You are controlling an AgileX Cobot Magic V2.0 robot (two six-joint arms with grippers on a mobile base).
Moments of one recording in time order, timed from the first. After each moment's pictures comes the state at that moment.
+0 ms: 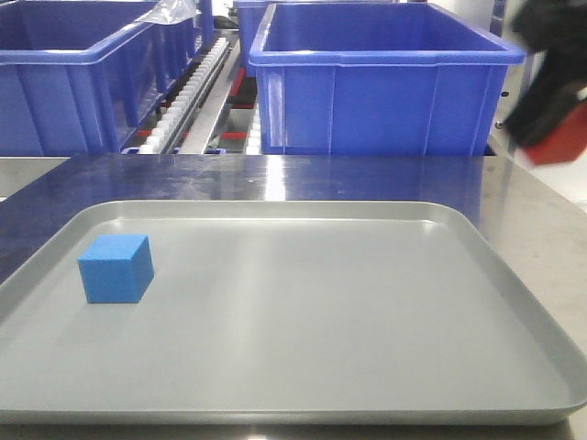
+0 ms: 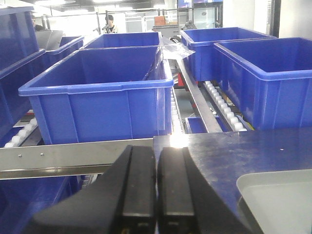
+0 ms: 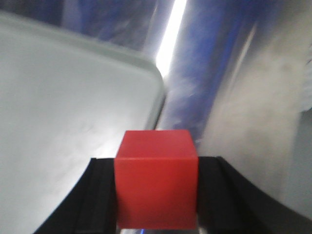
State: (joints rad) left arm -0.08 0.00 0.01 -0.12 -0.04 0.14; right arm 0.37 1.09 -0.79 -0.07 0.54 0.17
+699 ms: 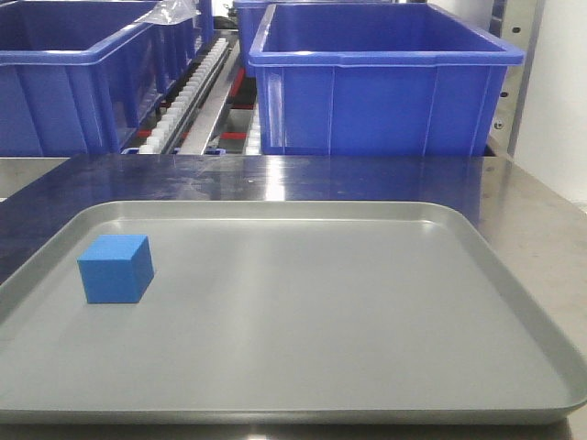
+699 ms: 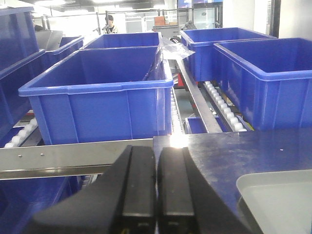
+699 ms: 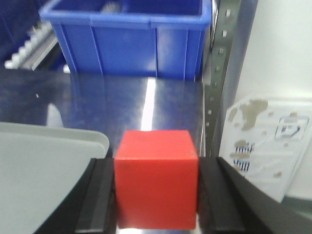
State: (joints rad) left arm -0.08 0.00 0.01 -0.12 -0.04 0.14; right arm 0.14 0.29 -0.32 0.03 0.30 0.03
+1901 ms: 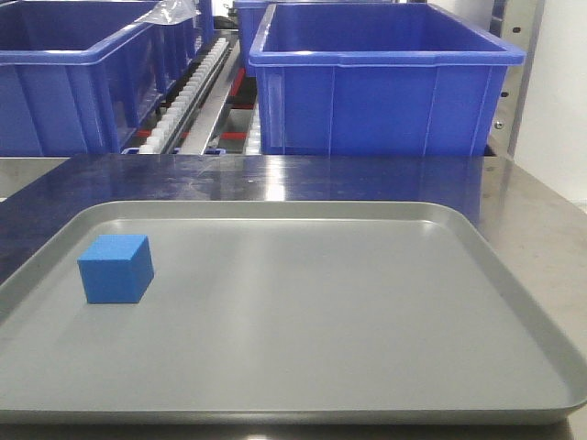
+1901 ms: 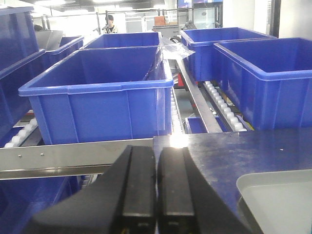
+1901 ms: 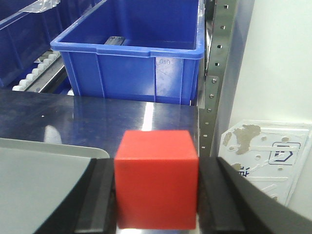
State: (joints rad) left arm -0.08 0.00 0.01 -0.12 -0.04 0.14; right arm 0.14 0.13 -0.31 0.02 0.36 0.03
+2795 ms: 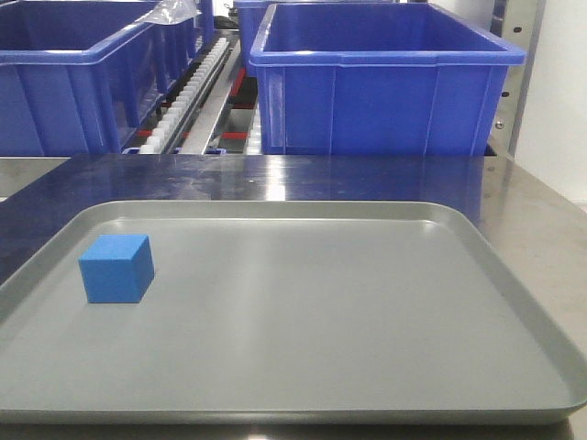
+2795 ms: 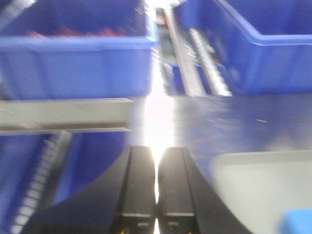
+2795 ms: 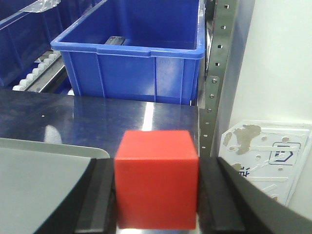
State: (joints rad) left arm -0.17 0.51 -0.27 -0.11 0.01 0.02; right arm 0.14 0.13 -0.31 0.02 0.36 0.03
